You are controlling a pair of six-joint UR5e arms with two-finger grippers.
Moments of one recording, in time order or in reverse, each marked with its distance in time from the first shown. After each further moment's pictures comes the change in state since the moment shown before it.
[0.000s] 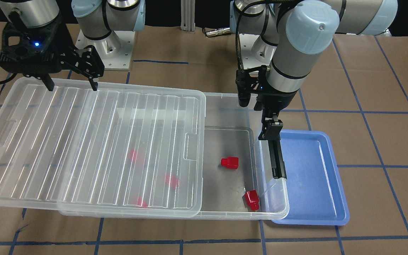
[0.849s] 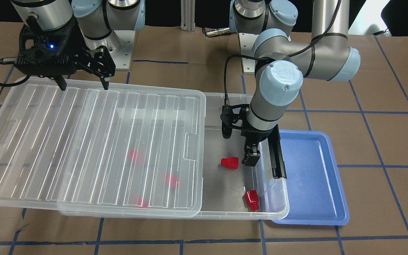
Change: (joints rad) left arm -0.019 -0.166 -0.121 0.282 -0.008 0.036; right arm 0.014 0.005 0.006 0.019 0.022 0.011
